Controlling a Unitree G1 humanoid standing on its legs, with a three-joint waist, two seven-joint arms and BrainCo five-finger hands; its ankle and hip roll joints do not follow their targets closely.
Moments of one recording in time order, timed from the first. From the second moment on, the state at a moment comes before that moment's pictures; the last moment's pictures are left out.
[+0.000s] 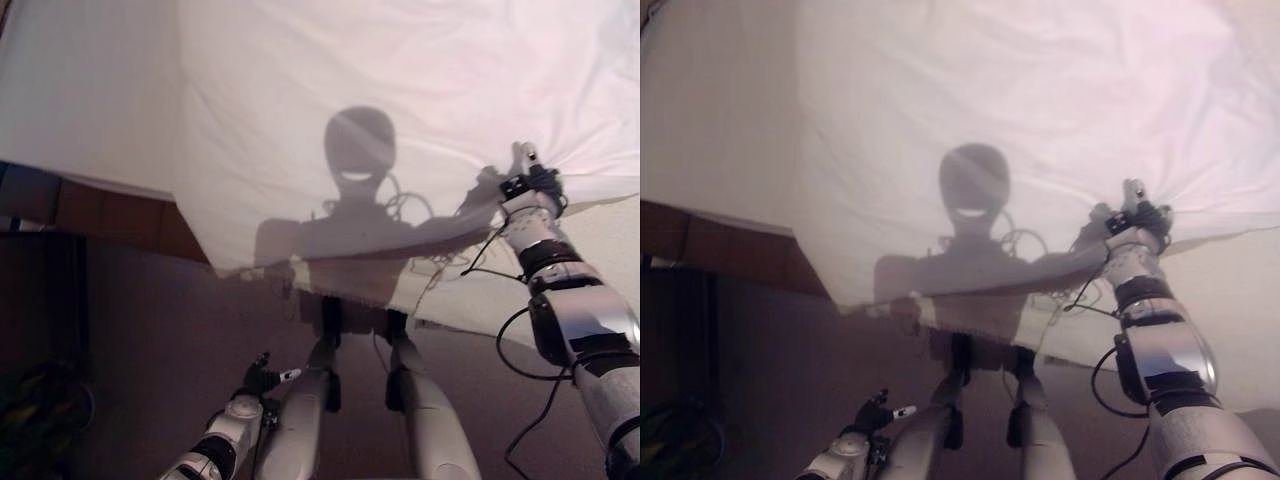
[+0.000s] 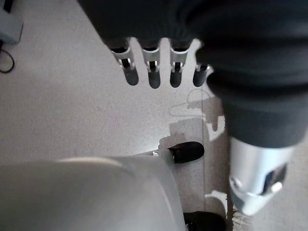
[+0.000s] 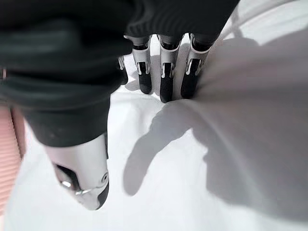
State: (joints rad) left arm -0.26 0.21 -0.45 0.99 -0.37 -0.01 0.25; right arm -1.17 -0.57 0.05 1.23 1.08 -0.15 -0.53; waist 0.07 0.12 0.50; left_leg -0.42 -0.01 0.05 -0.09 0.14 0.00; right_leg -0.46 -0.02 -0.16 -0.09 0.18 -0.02
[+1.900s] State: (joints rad) left arm -0.28 0.18 -0.45 0.94 -0.39 -0.02 0.28; right arm -0.95 -0.51 -0.06 1.03 1.08 -0.33 -0.61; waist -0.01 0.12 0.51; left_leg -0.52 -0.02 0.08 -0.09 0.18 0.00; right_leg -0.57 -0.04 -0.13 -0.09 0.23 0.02
